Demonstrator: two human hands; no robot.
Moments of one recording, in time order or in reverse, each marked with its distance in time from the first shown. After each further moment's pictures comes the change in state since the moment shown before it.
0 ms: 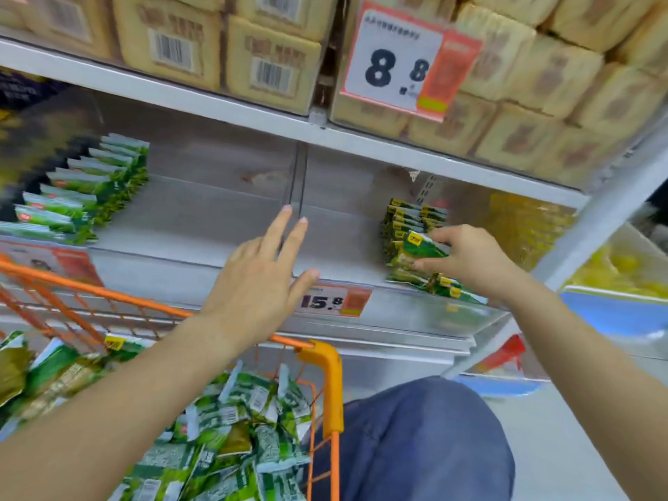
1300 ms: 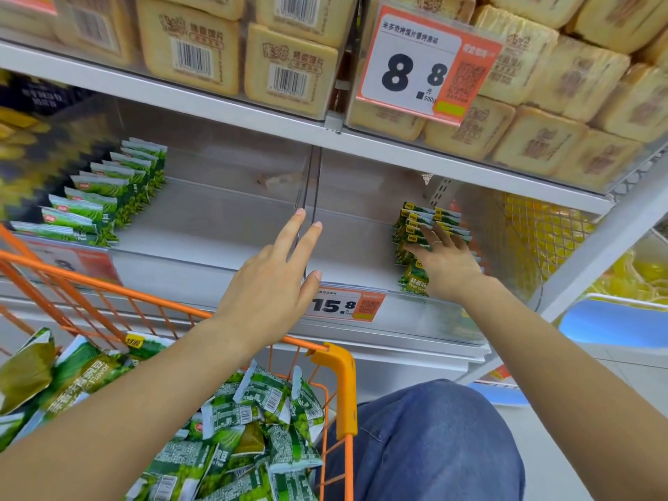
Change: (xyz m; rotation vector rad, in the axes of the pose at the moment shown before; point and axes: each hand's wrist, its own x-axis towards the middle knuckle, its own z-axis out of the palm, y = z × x) left_hand 0.001 0.002 0.000 -0.070 -0.014 -0.042; right_hand 0.048 0.009 0.064 -0.505 -0.185 -0.082
